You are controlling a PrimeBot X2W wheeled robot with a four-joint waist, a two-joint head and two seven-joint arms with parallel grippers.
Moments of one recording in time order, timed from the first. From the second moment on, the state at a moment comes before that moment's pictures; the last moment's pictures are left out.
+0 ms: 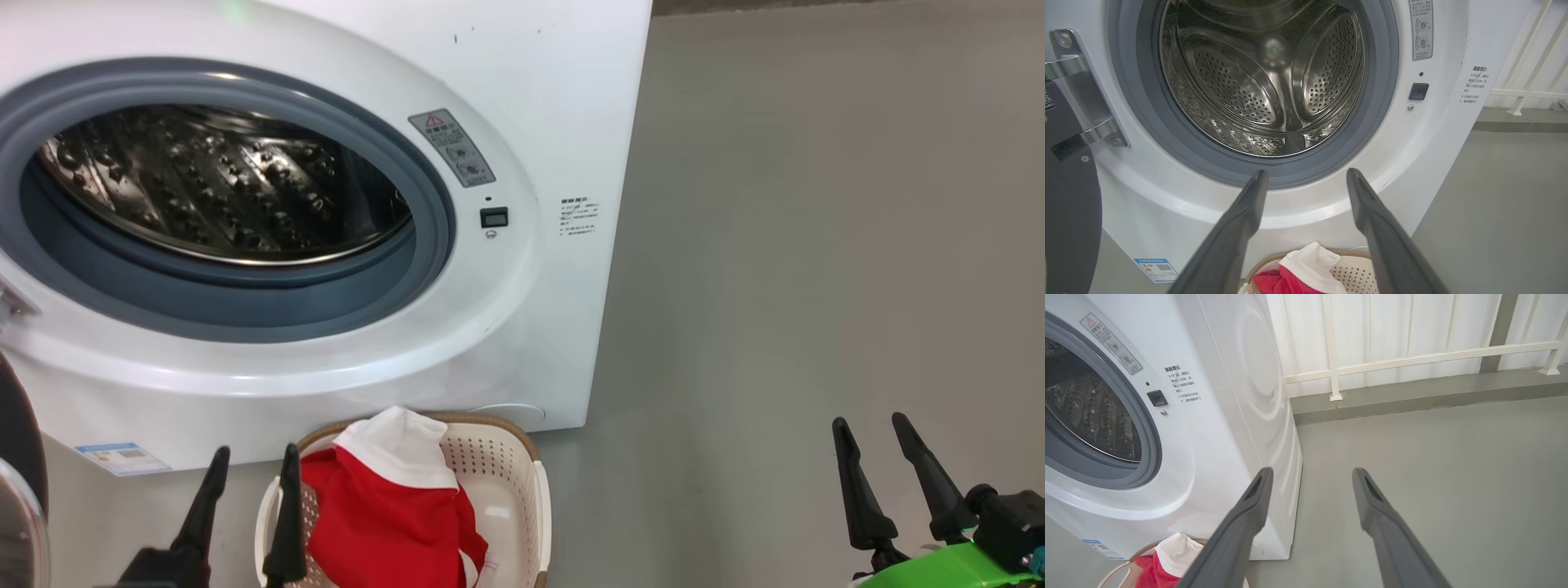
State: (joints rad) left arm -0.02 0.03 0.04 0.18 -0.15 -0.06 -0.26; right arm 0.08 -0.10 -0.05 0.16 0.37 0.13 -0.26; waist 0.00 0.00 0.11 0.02
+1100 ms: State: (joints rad) left arm 0.03 0.04 0.05 0.15 -0.16 -0.05 -0.26; right arm 0.10 -0.09 -0.06 0.15 0.37 0.13 -0.26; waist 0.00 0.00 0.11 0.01
